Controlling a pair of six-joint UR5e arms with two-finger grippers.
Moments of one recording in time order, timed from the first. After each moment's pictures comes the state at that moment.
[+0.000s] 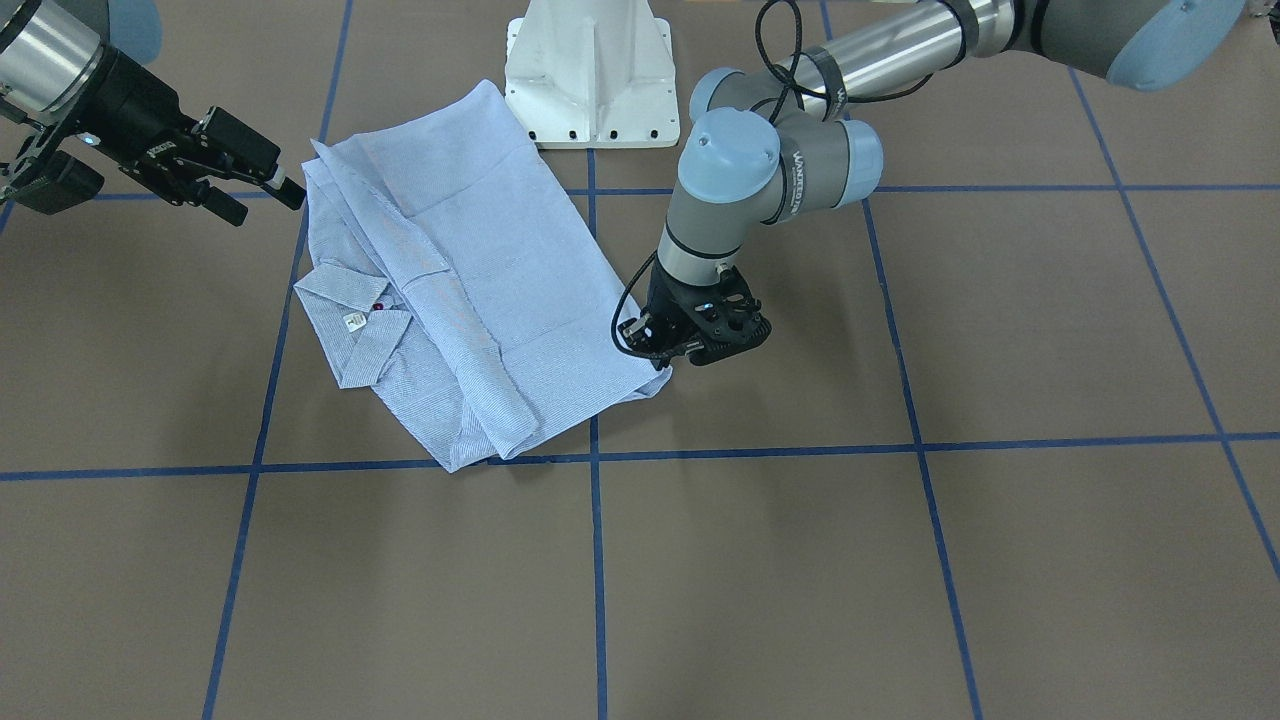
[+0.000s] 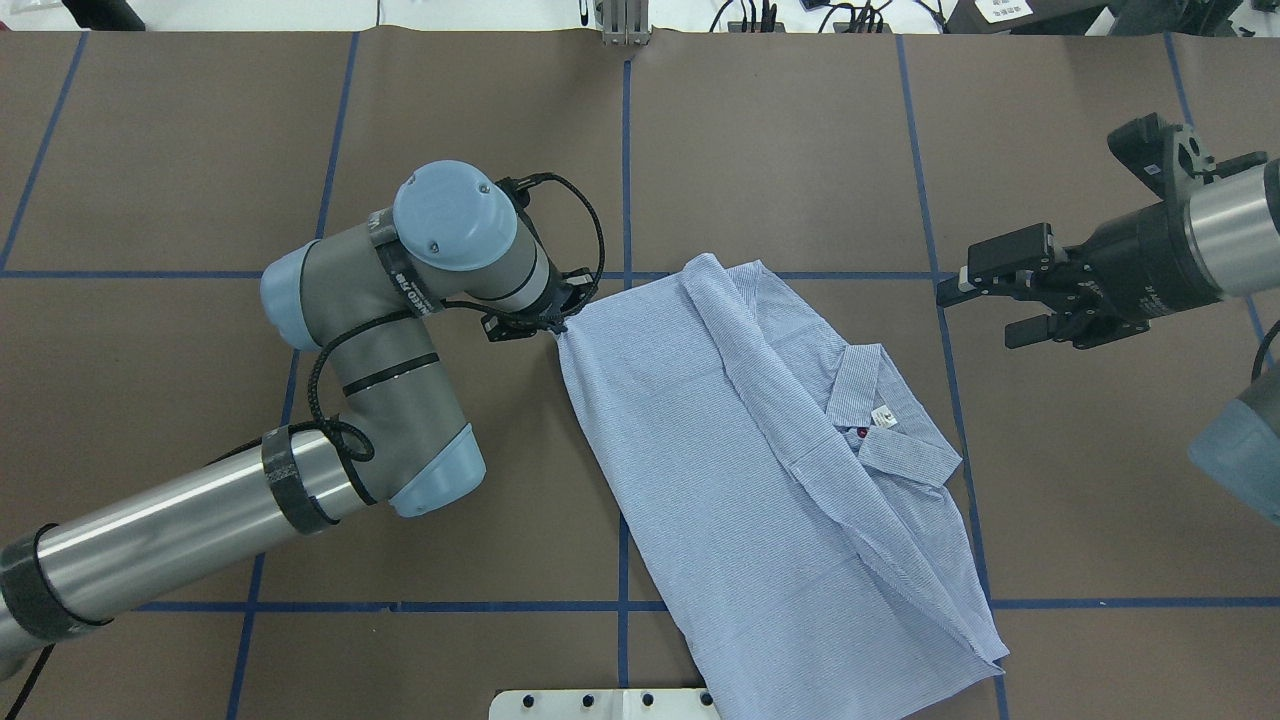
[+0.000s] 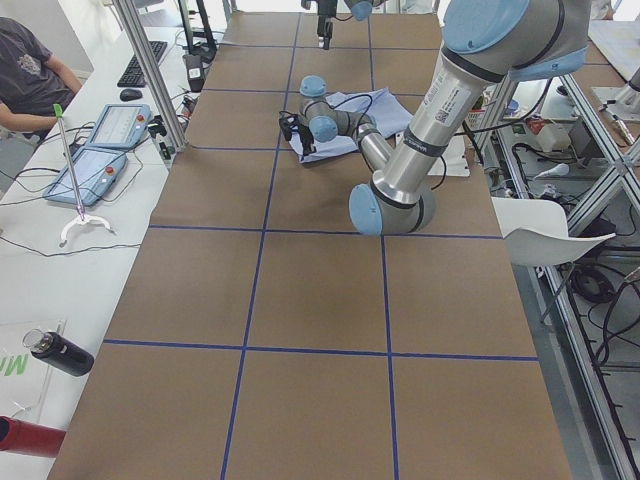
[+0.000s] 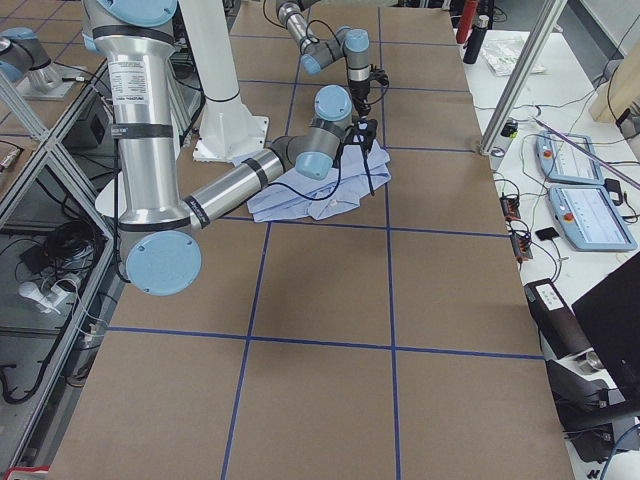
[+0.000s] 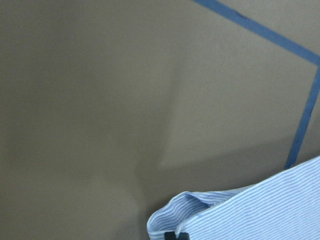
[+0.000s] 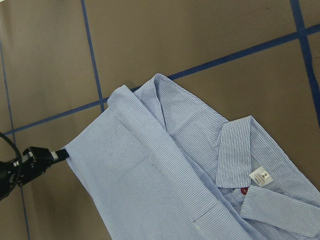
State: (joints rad) left arm -0.60 -2.34 -1.44 -1.85 -1.87 -1.61; right arm 0.95 -1.50 2.04 -0.93 2.38 1.45
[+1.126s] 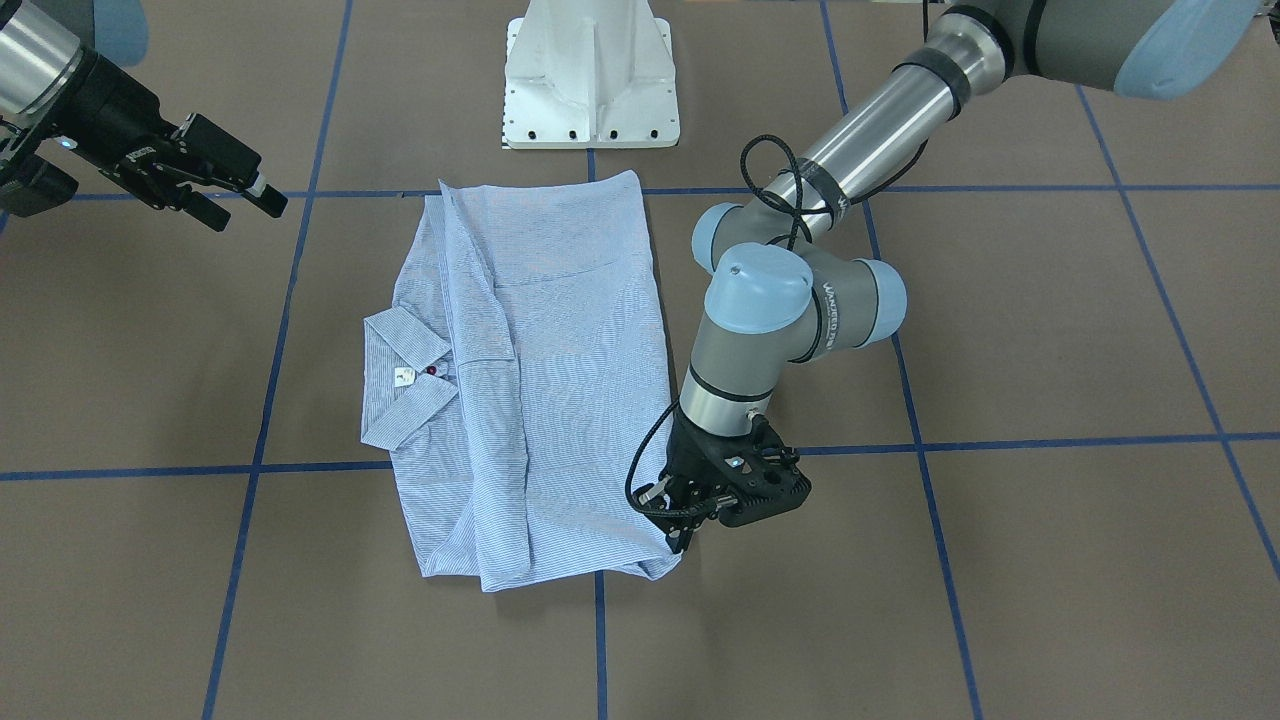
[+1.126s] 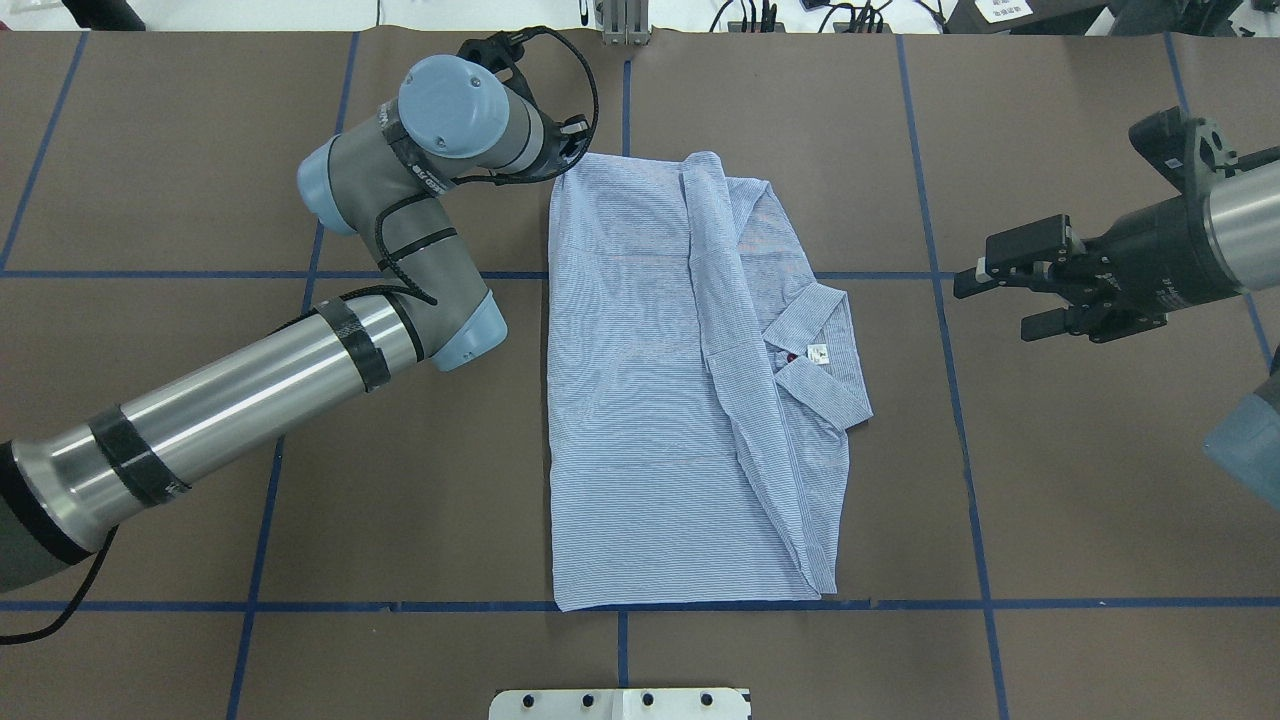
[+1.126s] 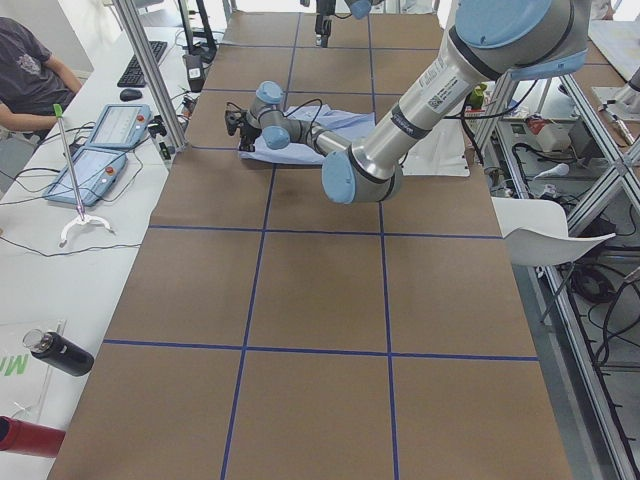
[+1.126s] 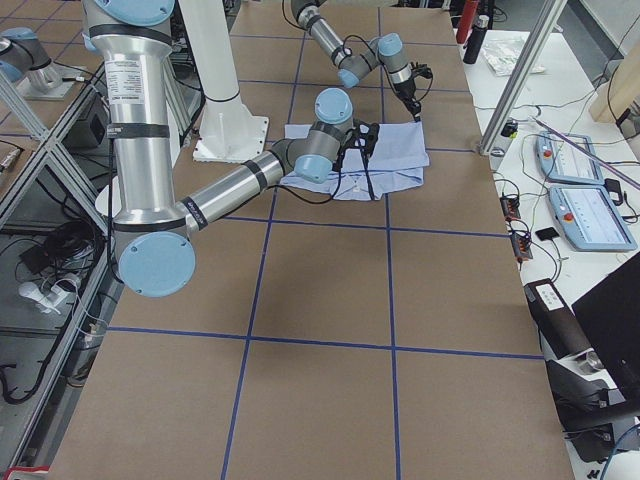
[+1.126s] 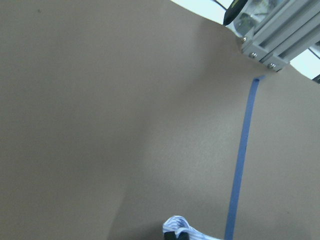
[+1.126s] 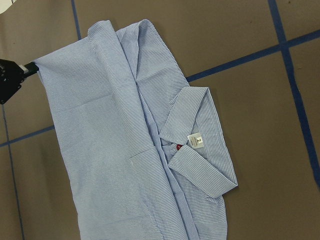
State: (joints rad) left arm -0.73 -2.52 -0.98 -2.31 -1.67 -1.52; right arm 0.97 -1.52 2.04 -0.93 2.38 1.45
